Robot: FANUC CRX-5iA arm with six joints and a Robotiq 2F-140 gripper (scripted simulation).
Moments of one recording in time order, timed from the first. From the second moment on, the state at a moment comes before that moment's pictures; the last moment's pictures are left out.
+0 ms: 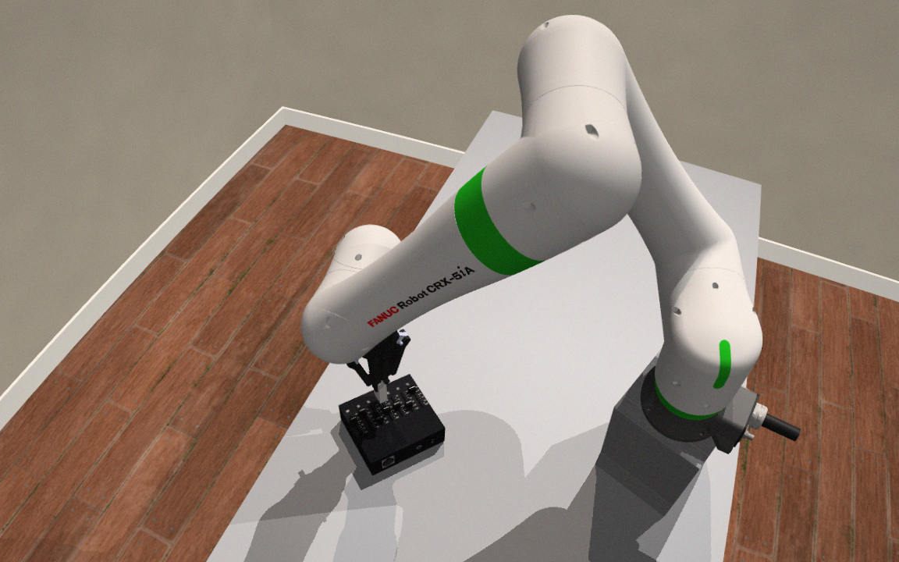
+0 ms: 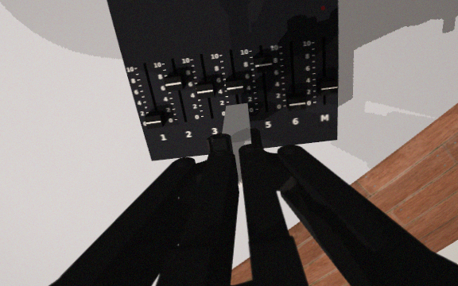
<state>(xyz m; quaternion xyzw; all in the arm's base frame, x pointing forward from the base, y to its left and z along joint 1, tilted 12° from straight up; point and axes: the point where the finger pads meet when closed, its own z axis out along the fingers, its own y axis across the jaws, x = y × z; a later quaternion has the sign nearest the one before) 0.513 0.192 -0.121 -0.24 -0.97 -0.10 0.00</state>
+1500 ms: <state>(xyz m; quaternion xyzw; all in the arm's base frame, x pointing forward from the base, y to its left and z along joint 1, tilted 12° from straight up) 0.513 0.194 -0.132 -0.24 -0.97 -0.10 0.00</state>
